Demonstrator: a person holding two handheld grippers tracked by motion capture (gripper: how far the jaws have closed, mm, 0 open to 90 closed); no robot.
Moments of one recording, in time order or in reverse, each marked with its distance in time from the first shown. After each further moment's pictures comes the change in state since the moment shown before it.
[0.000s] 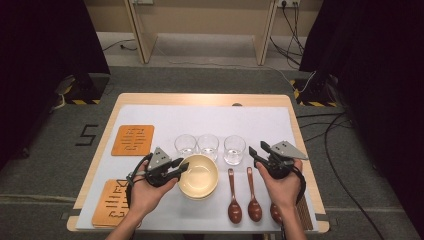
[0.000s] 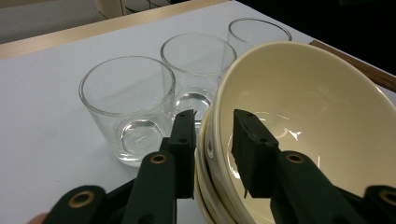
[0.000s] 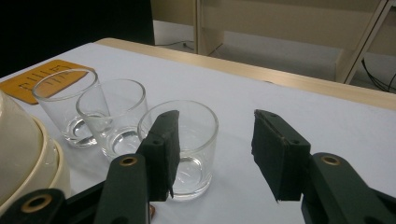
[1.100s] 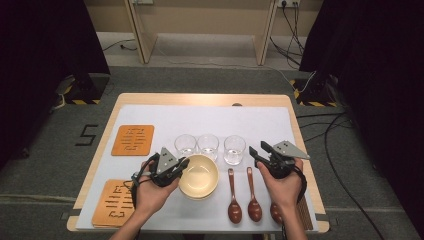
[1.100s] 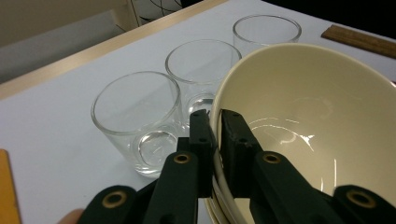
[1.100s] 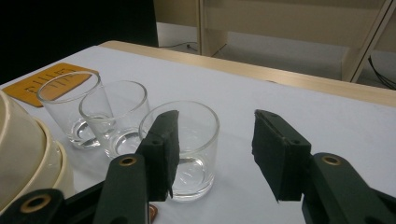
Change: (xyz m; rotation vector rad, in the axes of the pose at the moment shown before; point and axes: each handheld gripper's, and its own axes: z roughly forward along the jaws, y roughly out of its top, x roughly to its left) left arm -0.014 0.007 0.003 0.007 0.092 0.157; right arm -0.004 -0.001 0.000 -0.007 0.019 0.014
